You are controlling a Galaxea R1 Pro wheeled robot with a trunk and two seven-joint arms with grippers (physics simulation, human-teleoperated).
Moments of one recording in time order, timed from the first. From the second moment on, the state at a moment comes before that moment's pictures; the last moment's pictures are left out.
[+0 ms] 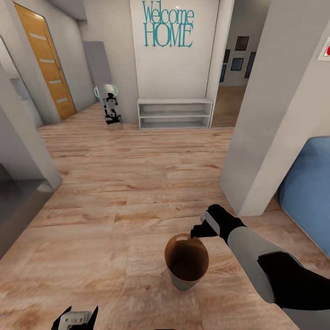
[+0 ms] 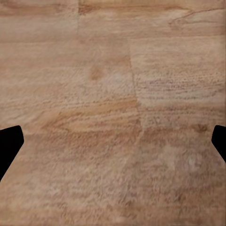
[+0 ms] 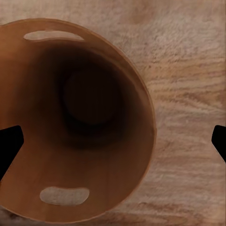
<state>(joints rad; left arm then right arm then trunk) 0.11 0.04 0.20 -1.10 -0.01 -0.18 -0.20 -1.08 0.07 0.18 -0.27 -0.15 0.90 0.02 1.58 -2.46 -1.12</state>
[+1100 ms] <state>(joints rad) 0.11 0.04 0.20 -1.11 -0.01 -0.18 -0.20 -1.08 0.07 0.18 -0.27 -0.14 0.90 0.02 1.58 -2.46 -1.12</state>
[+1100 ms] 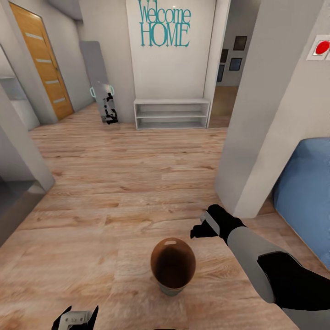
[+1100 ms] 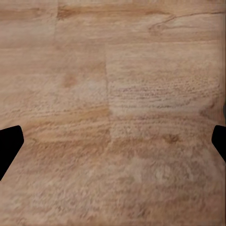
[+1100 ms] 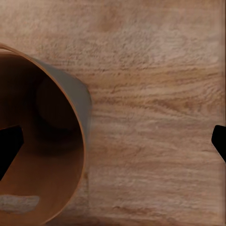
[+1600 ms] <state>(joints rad) 0.11 0.04 0.20 -1.11 -0.01 -0.18 -0.20 -1.08 0.07 0.18 -0.27 -0.14 0.90 0.02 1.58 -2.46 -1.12</state>
